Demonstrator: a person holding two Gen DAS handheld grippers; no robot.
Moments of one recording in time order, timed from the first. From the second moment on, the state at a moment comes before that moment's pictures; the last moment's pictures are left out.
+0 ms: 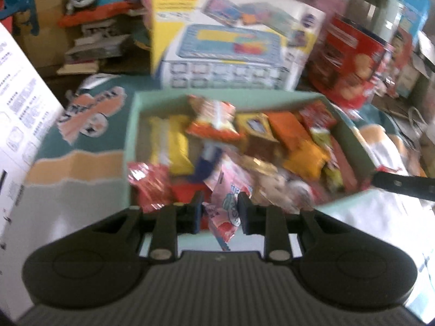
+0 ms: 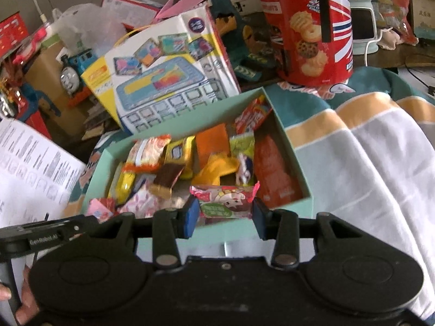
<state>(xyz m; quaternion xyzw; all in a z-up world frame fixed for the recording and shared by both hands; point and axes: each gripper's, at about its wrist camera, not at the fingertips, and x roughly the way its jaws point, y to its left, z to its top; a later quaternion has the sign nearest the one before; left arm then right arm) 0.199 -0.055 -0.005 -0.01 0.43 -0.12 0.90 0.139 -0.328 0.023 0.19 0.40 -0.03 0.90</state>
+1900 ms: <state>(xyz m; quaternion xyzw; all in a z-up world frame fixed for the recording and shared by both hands) 0.110 -0.001 -0.008 -0.03 0.48 0.00 0.88 0.071 -0.288 0.031 0.13 0.46 -0.06 0.87</state>
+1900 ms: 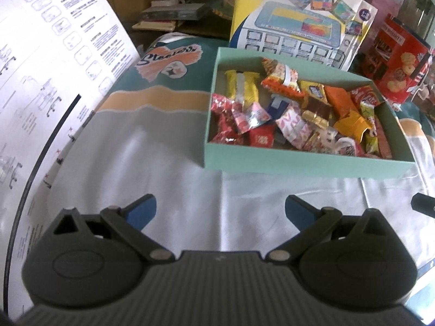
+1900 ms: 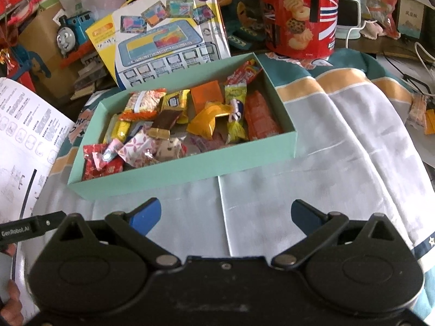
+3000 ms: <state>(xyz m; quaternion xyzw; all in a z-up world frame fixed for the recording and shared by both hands) 0.127 -0.005 -0.031 0.00 0.50 0.02 0.86 0.097 -0.291 0.002 0.13 0.50 -0.07 0.85</state>
